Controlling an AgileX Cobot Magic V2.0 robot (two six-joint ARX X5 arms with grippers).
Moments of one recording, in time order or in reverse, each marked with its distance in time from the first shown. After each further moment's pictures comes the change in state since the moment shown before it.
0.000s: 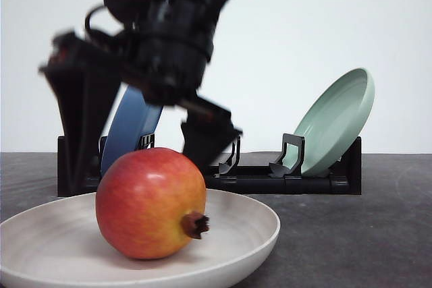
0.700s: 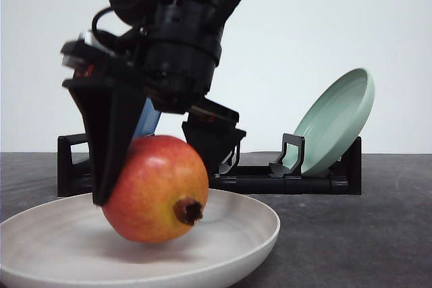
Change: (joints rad) left_arx 0.000 0.000 0.000 -0.032 0.000 0.000; right_arx 0.017 0.007 -0.085 0.063 0.037 0.009
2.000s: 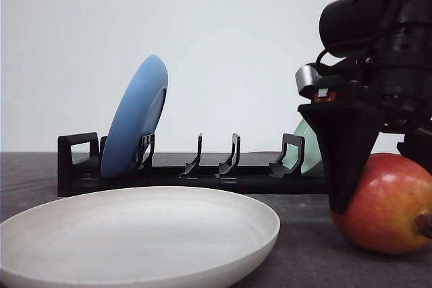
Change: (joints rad) left_arx 0.000 0.004 0.001 -0.042 0.000 0.003; right_arx -0.471 -0.395 -0.555 0.090 -0.028 -0.077
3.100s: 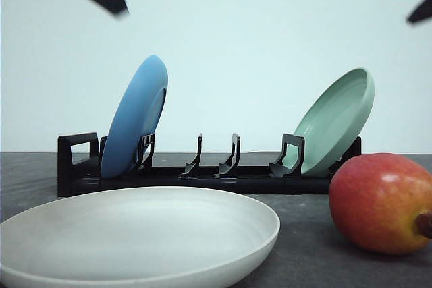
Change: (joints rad) left_arx 0.000 0.772 0.251 0.081 0.084 0.197; right_arx -0.192 -0.644 0.000 -0.055 -0.320 0.000
